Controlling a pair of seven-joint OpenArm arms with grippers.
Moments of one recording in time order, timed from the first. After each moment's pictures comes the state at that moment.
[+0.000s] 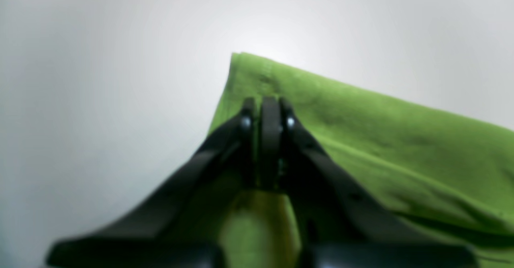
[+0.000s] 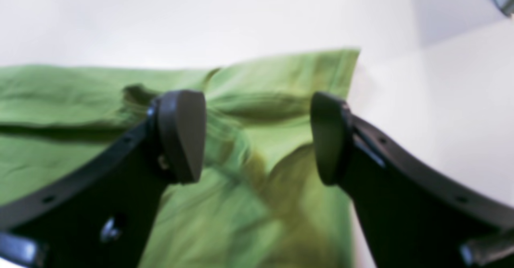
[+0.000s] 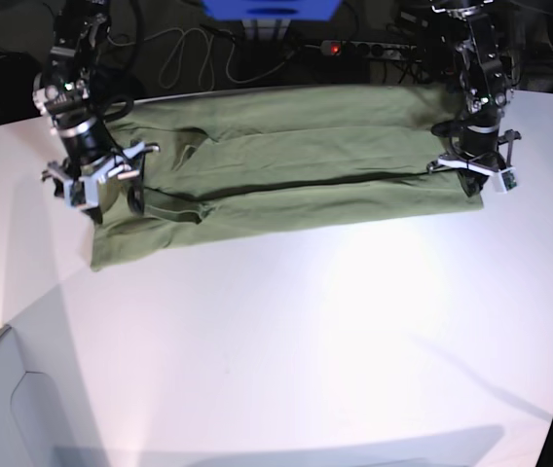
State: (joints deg) left arm 20.0 -10.2 -23.7 89.9 -20.7 -5.3 18.9; right arm -20.7 2.3 19.9 104.6 6.4 28.7 -20.0
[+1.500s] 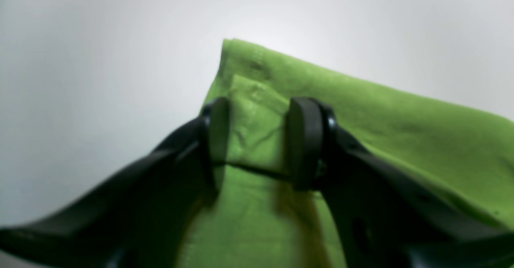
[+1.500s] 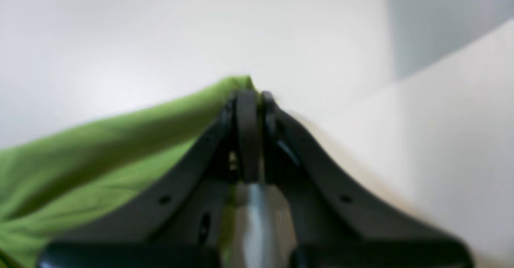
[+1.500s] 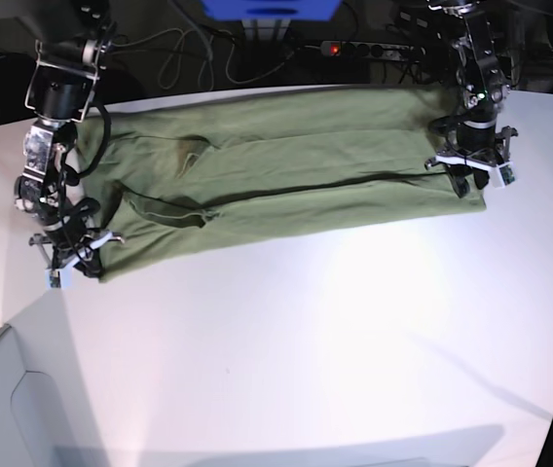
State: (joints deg) left arm 20.8 -9.1 -24.1 87.9 -20.7 -5.7 16.0; right arm 8.8 12.5 19.8 60.4 6.7 28.9 -17.9
